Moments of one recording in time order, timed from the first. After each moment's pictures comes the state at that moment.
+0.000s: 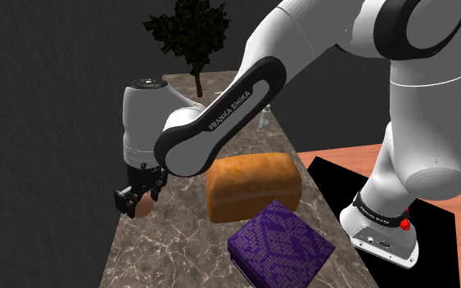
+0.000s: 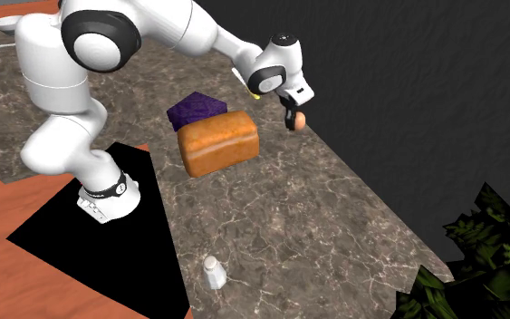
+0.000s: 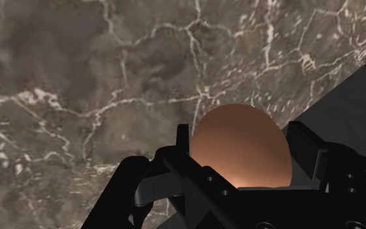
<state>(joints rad) 0.29 0.39 0.44 -1.91 -0.07 2.53 0.61</state>
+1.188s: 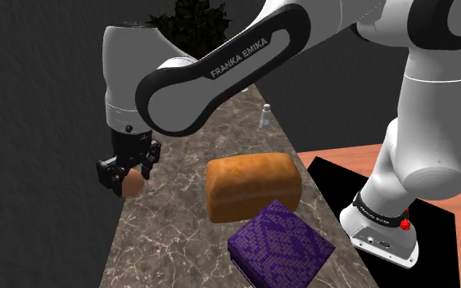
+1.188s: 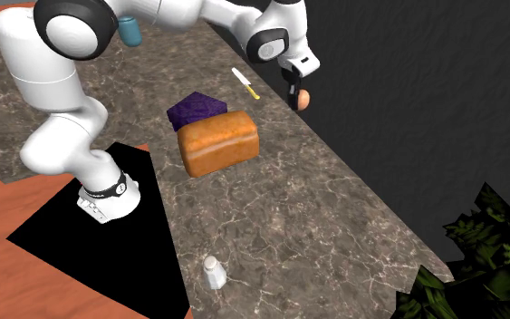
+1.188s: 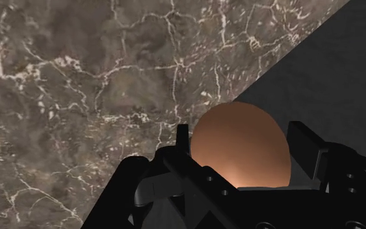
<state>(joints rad) 0.26 0.28 0.47 -1.82 -0.01 2.33 0.59</state>
